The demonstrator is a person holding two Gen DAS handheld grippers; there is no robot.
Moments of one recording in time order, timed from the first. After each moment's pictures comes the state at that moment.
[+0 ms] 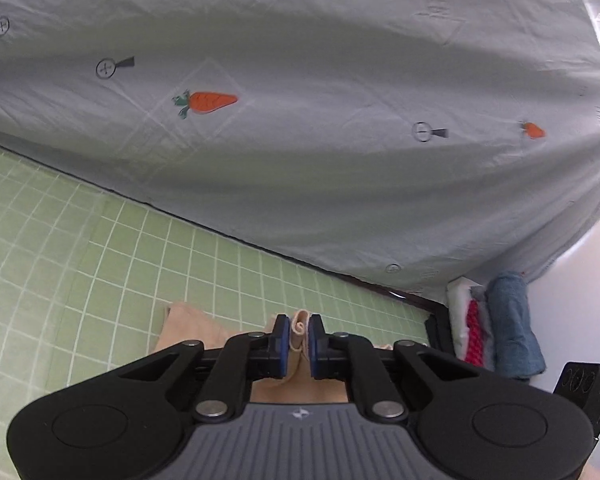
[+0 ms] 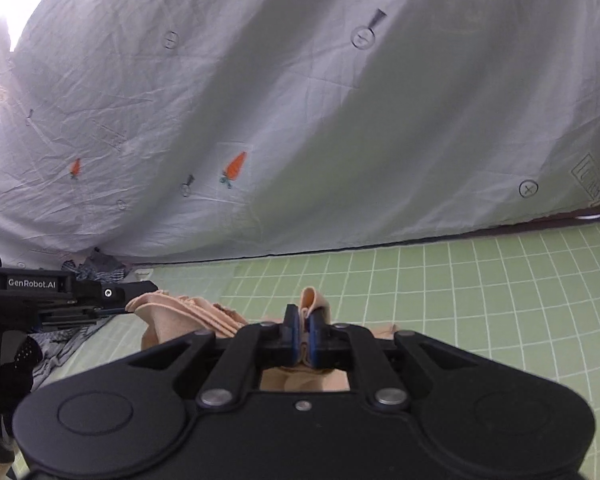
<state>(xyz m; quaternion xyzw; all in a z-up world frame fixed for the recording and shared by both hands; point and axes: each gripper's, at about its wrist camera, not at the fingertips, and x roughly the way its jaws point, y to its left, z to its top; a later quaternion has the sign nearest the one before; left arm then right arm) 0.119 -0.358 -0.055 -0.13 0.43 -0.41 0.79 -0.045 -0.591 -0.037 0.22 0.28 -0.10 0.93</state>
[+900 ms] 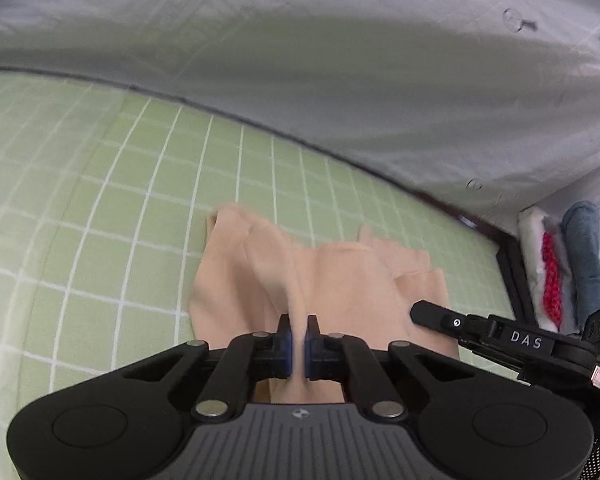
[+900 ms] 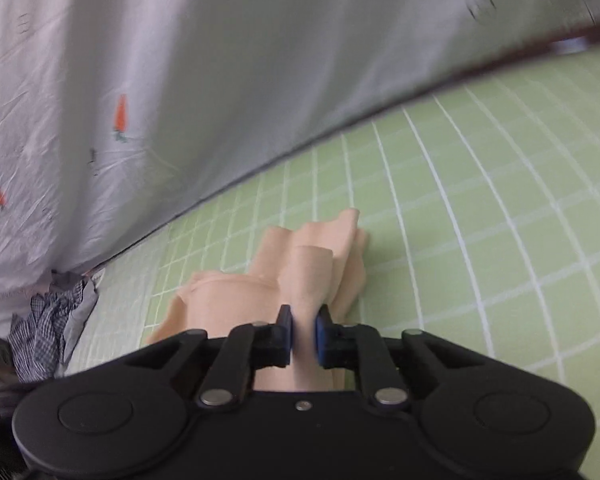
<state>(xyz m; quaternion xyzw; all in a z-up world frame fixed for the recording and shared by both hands) 0.110 -0.366 -0.134 -0.09 0.46 -0.42 0.78 -0.033 -0.616 -0.122 0.32 0.30 -0.12 0.89</state>
